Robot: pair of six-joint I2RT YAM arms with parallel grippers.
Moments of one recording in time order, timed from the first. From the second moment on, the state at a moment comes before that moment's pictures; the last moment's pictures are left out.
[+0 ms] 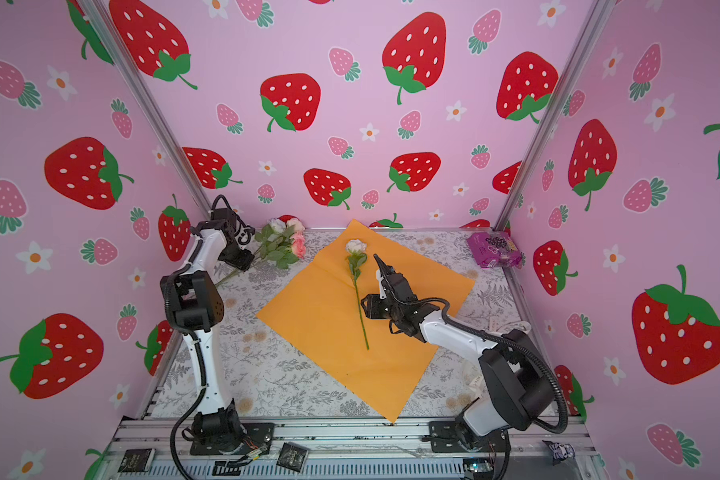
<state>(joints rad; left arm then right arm) 0.17 2.39 2.22 -1.06 -0.14 0.58 0.73 1.51 0.86 -0.02 -0.14 0.56</state>
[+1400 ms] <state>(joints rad) 0.09 2.42 2.20 -1.07 -0.09 0.72 0.66 1.58 0.90 -0.07 -0.24 0.55</state>
